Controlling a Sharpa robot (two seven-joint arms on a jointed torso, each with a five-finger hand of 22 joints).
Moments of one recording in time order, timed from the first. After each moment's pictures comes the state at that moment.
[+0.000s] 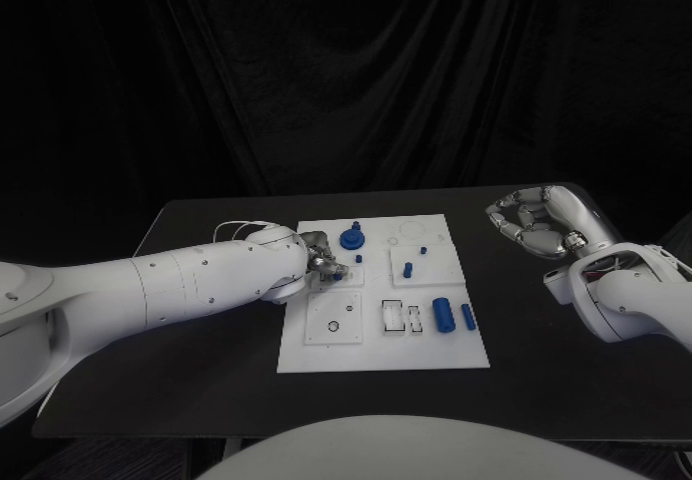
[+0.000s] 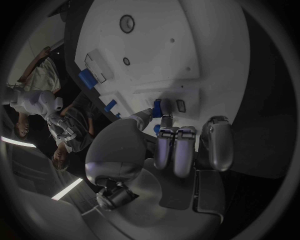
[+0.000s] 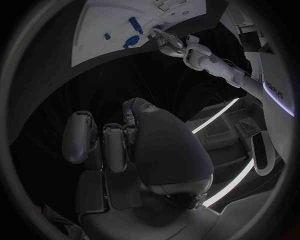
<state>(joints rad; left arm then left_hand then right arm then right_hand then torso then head) 1.14 -0.54 -0.21 1.20 -1.10 -0.13 -0.46 1.04 0.00 0.34 0.16 0.16 1.05 0.04 0.25 0.96 1.46 -0.03 1.57 1.31 1.47 -0.08 1.57 1.31 0.05 1.39 0.04 1.41 1.31 1.19 -1.04 -0.25 1.59 -0.96 -0.79 0.27 1.53 -0.07 0.28 0.26 0.52 0.93 0.11 0.34 0.24 1.39 0.04 1.49 1.31 1.46 -0.02 1.46 1.31 0.07 1.43 0.08 1.25 1.31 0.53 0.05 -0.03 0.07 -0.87</state>
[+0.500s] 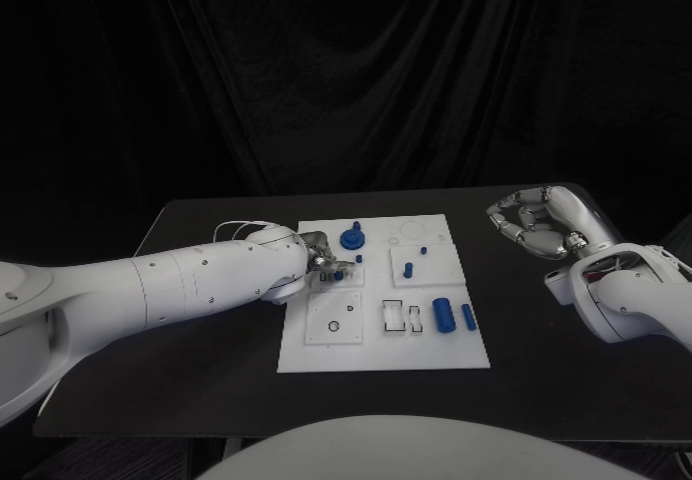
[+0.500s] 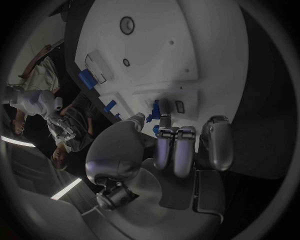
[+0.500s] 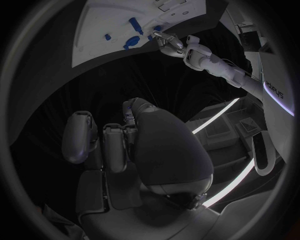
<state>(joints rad) 1.14 -0.55 -0.21 1.20 -1.09 -0.13 -0.47 0.90 0.02 0.13 0.29 0.06 1.04 0.04 0.22 0.96 1.47 -0.03 1.57 1.31 1.47 -0.08 1.57 1.31 0.05 1.40 0.04 1.40 1.31 1.19 -1.04 -0.25 1.59 -0.96 -0.78 0.26 1.53 -0.07 0.28 0.26 0.52 0.93 0.11 0.34 0.24 1.39 0.04 1.49 1.31 1.46 -0.02 1.46 1.31 0.07 1.43 0.08 1.25 1.31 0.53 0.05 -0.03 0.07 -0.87</state>
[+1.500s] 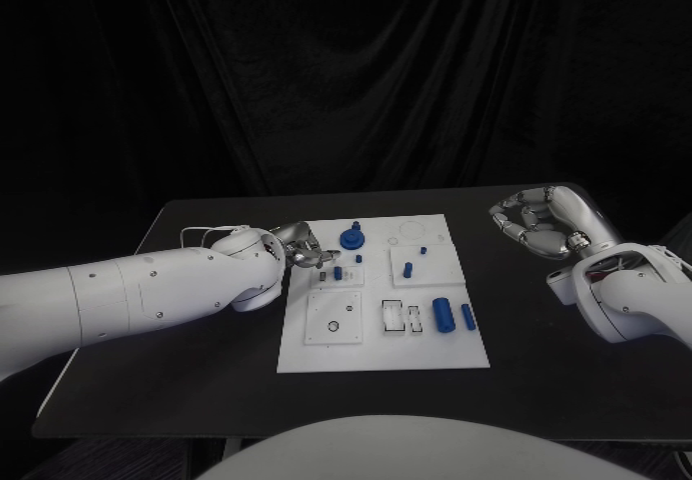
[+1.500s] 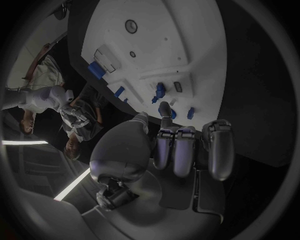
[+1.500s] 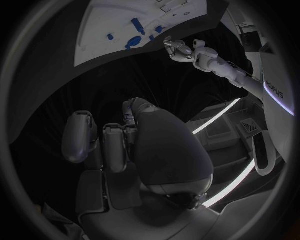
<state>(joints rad) 1.16 -0.72 -0.21 1.42 -1.15 -0.31 -0.43 1.05 0.09 -0.04 0.29 0.25 1.00 0.03 0.33 1.16 1.47 -0.03 1.57 1.31 1.46 -0.08 1.57 1.31 0.05 1.46 0.03 1.45 1.31 1.19 -1.05 -0.25 1.58 -0.96 -0.78 0.26 1.53 -0.07 0.28 0.26 0.52 0.93 0.11 0.34 0.24 1.39 0.04 1.49 1.31 1.46 -0.02 1.46 1.31 0.07 1.43 0.08 1.25 1.31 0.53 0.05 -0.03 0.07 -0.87</state>
